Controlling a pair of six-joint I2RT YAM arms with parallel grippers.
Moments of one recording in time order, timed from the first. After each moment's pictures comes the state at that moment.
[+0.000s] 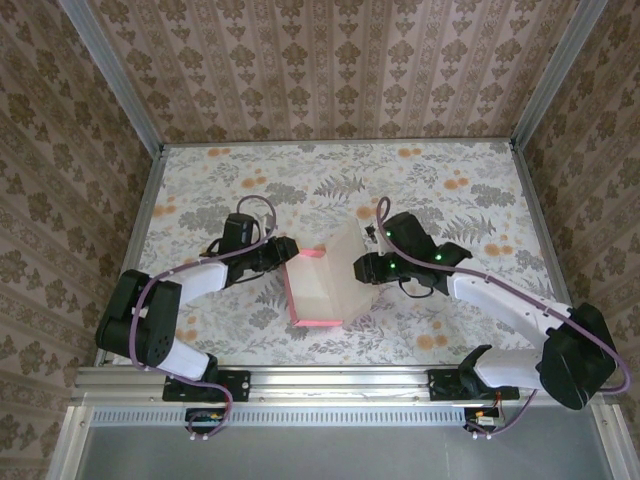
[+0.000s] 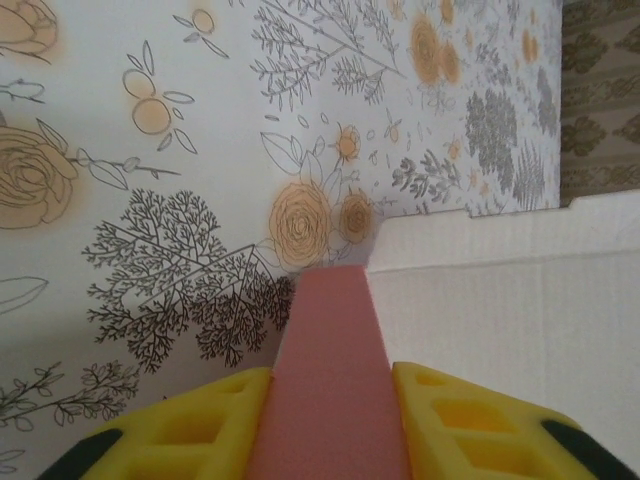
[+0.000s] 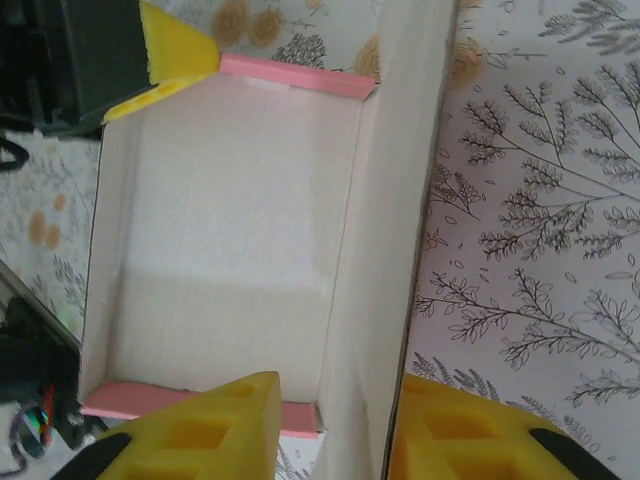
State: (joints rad) left arm -0.38 1.48 0.61 0.15 0.57 -0.77; right arm 0.61 1.25 0.86 -0.48 -0.29 0.47
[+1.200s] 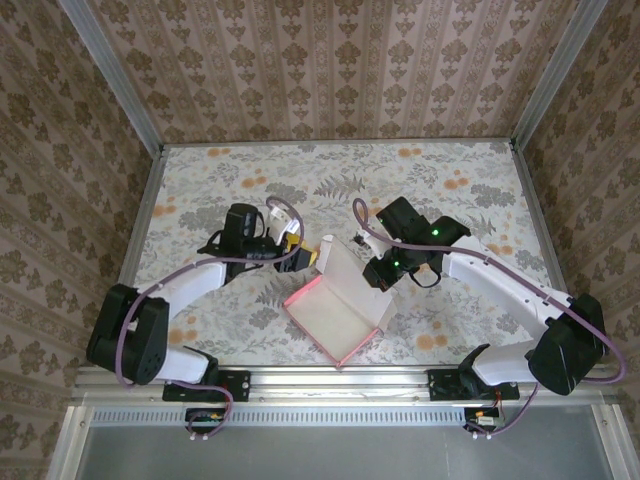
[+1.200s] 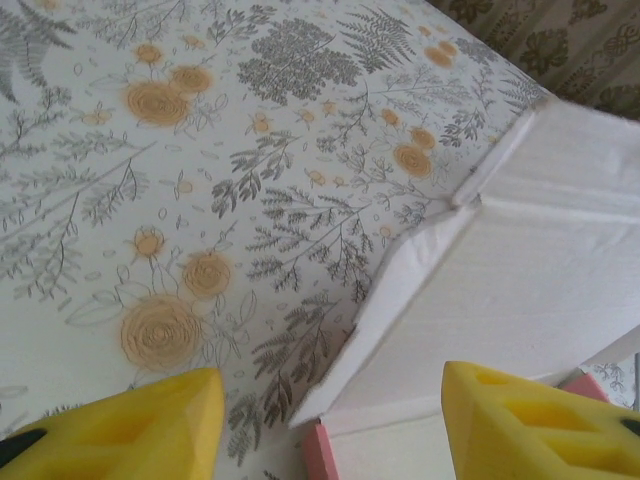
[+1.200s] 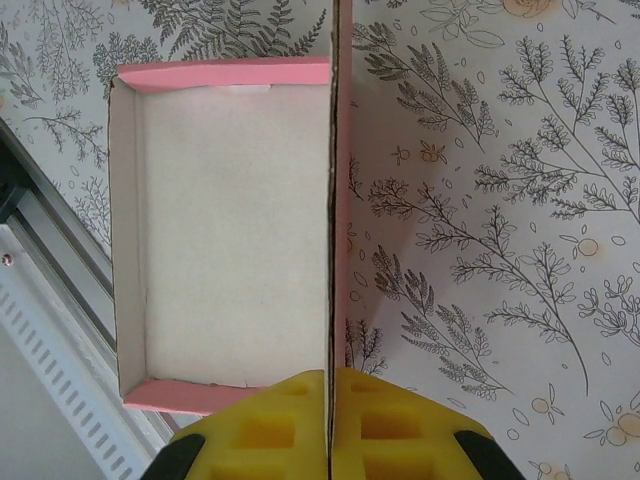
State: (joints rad) left arm -0.44 1.40 0.73 0.02 0.76 0.09; right arm 0.62 1.34 1.13 -0.94 -0.31 0.00
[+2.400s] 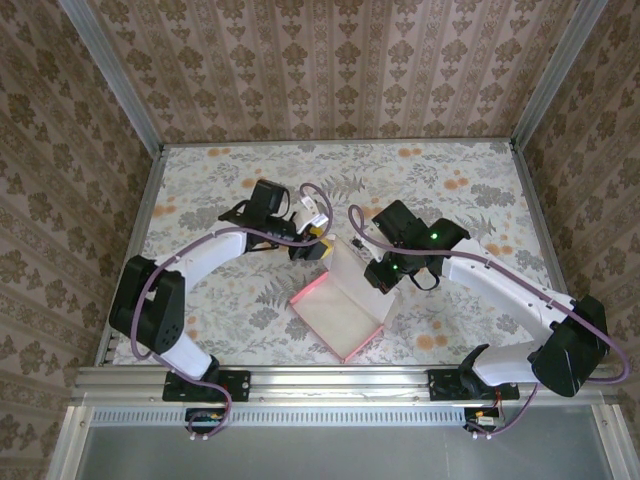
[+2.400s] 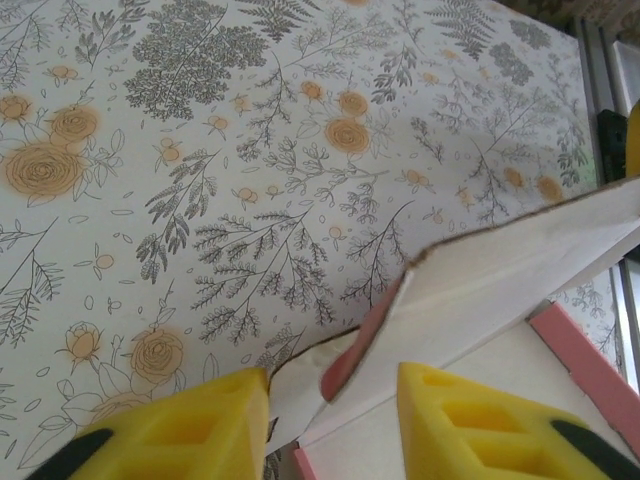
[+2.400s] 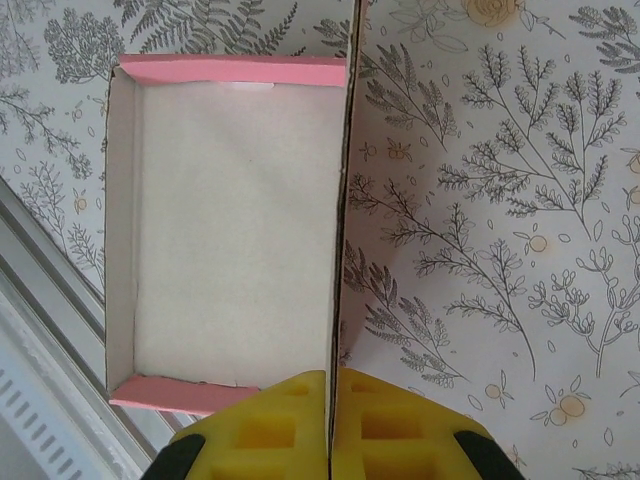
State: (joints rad) left arm -0.54 1.59 1.07 -0.36 0.79 0.41; right arm 0.67 1.32 1.14 -0.97 -0.19 -0.02
